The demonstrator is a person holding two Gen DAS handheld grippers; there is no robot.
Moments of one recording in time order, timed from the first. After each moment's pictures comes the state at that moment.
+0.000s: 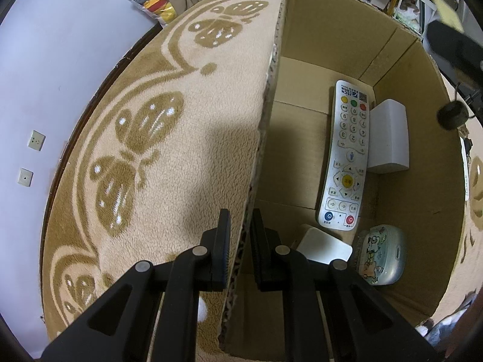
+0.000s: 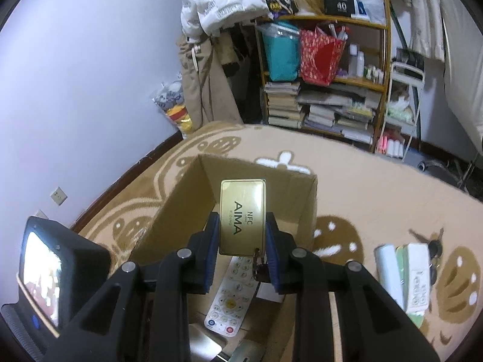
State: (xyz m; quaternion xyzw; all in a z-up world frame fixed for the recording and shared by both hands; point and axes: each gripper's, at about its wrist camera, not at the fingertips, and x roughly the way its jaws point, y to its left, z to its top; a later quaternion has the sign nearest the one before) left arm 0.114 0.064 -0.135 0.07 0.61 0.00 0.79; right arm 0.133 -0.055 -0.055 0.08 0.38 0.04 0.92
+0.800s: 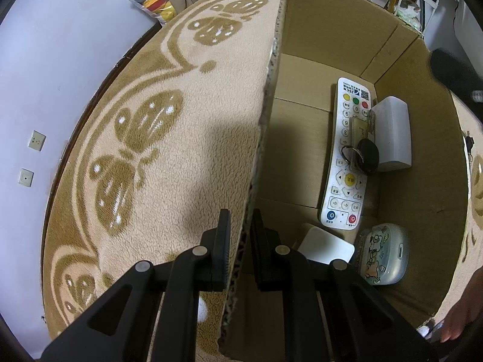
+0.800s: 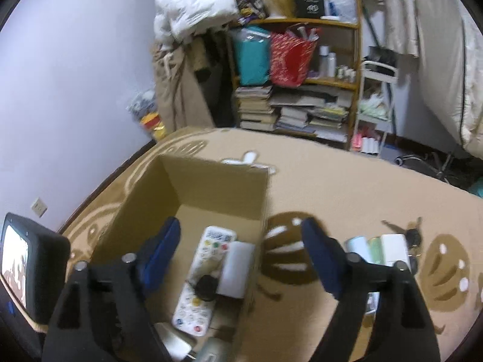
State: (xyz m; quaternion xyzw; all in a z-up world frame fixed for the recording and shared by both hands) left arm 0.115 0.064 -0.138 0.07 0.61 0.01 0.79; right arm 0.113 -0.091 -0.050 0.07 0.36 -0.03 0.93
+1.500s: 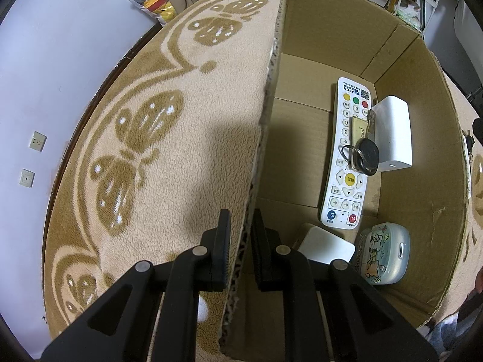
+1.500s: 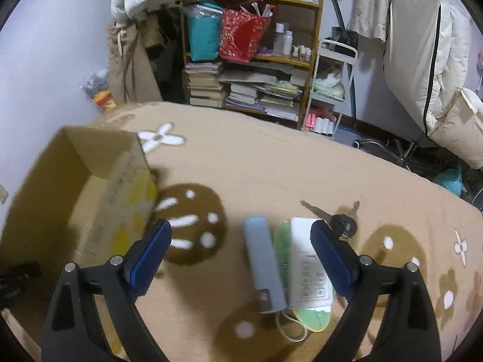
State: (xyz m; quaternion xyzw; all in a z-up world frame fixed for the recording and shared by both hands) left arm 0.114 0.064 -0.137 0.07 0.61 0.01 0.79; right arm 0.107 -0.182 -0.088 0.03 0.42 -0.11 0.90
